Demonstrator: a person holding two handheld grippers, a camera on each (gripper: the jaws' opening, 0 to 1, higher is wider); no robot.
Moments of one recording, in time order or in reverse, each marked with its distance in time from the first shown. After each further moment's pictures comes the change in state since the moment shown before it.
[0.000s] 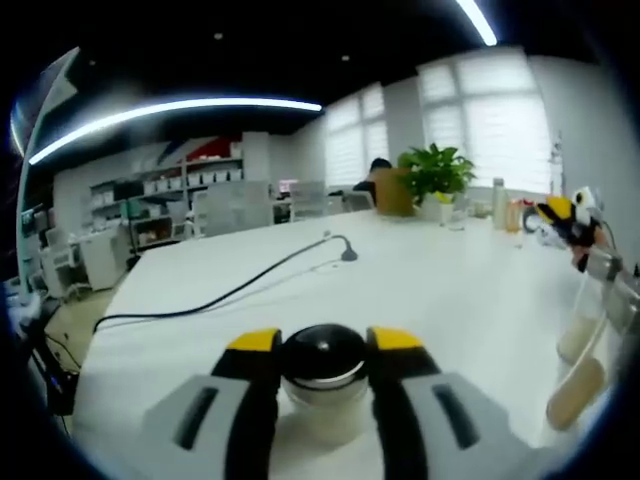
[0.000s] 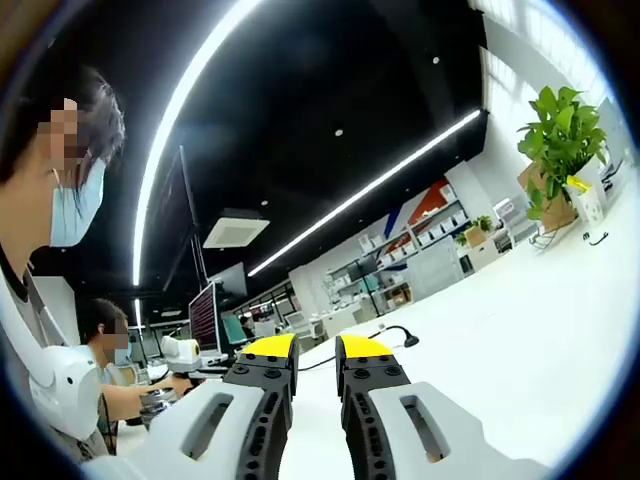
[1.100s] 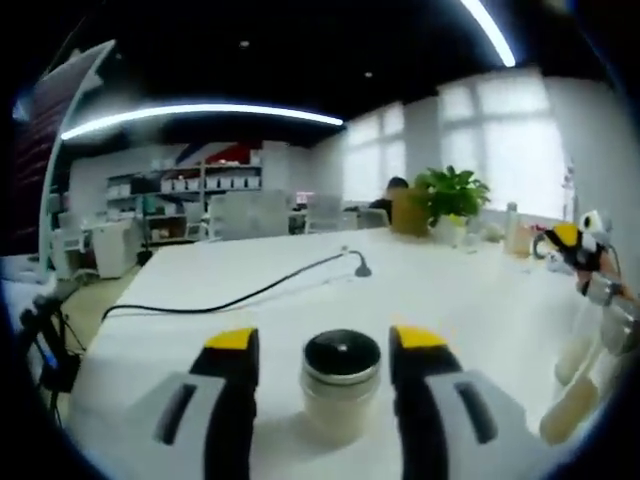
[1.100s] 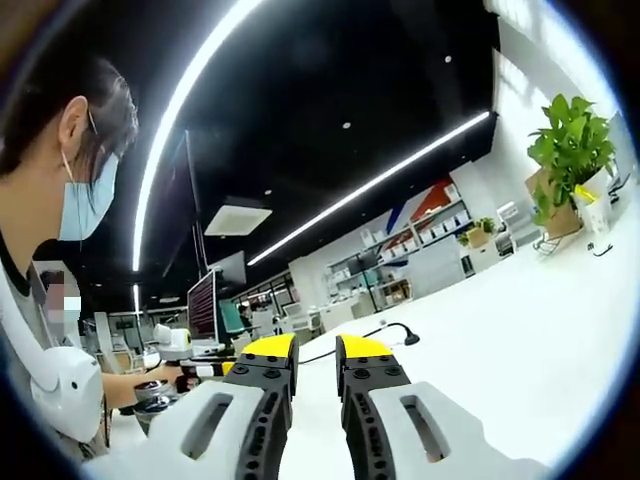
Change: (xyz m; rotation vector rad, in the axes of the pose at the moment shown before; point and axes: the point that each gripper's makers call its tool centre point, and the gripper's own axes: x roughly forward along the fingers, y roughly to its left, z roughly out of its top) left arm -0.014 0.009 0.006 -0.082 -0.063 0.055; right arm 0.004 0.004 -0.007 -0.042 0.035 -0.003
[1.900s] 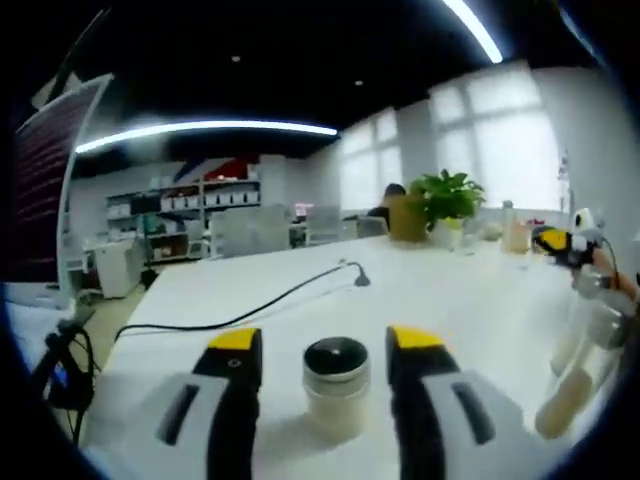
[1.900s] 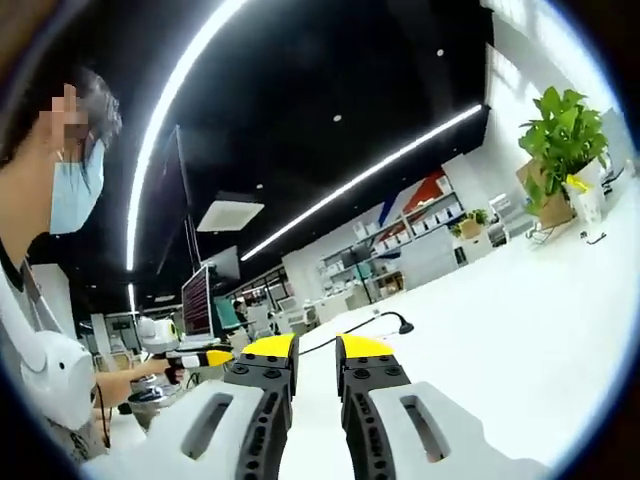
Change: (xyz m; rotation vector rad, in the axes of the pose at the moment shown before) left arm -0.020 -0.001 0.014 0.059 -0.053 0.005; right arm -0.003 -0.001 -0.011 0.020 0.019 -0.015
